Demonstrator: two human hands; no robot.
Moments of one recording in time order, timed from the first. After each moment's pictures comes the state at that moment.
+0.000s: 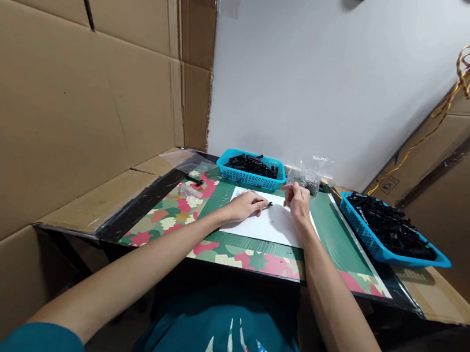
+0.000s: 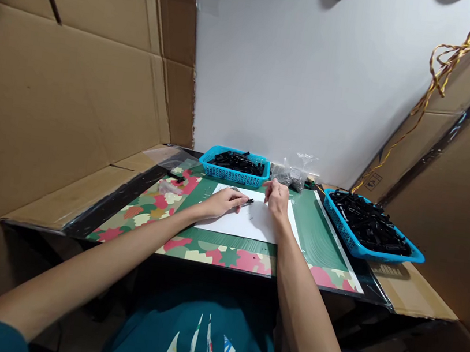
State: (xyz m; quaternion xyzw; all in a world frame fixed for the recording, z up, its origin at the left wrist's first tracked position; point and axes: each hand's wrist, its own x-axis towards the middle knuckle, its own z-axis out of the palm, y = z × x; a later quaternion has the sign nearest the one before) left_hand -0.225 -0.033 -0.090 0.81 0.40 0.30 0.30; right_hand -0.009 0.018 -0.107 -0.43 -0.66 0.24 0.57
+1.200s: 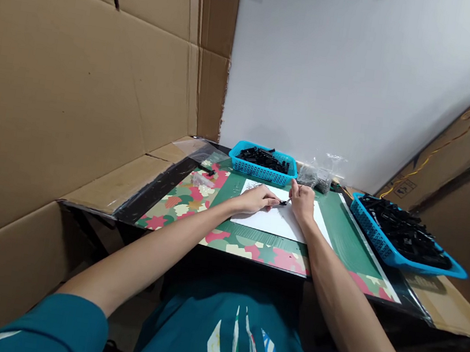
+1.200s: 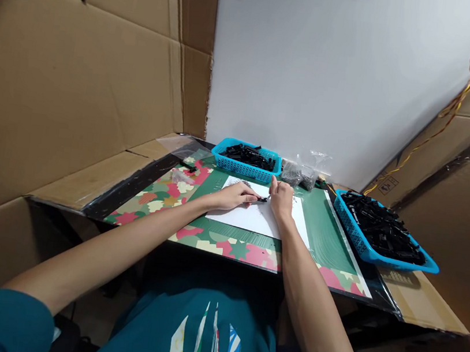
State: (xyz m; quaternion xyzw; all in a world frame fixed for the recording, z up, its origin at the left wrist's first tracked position) left_hand -0.225 -0.025 -0.102 0.82 0.36 0.29 0.33; right_hand -0.025 0.005 -0.109 -0.52 -0.71 0.08 0.47
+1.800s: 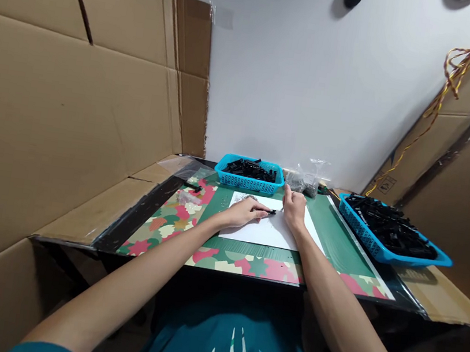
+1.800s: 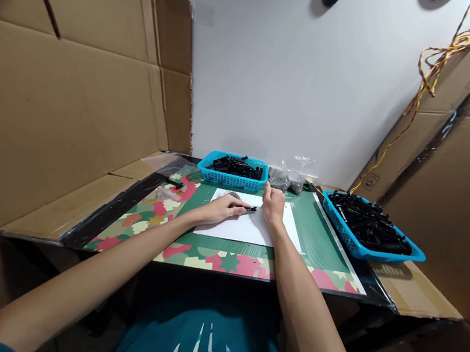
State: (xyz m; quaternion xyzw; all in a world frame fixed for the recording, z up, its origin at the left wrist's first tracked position) left_hand -0.231 -0.028 -0.095 0.82 0.38 0.27 0.33; right_hand -0.023 0.011 -0.110 -0.52 -0.65 0.14 0.54
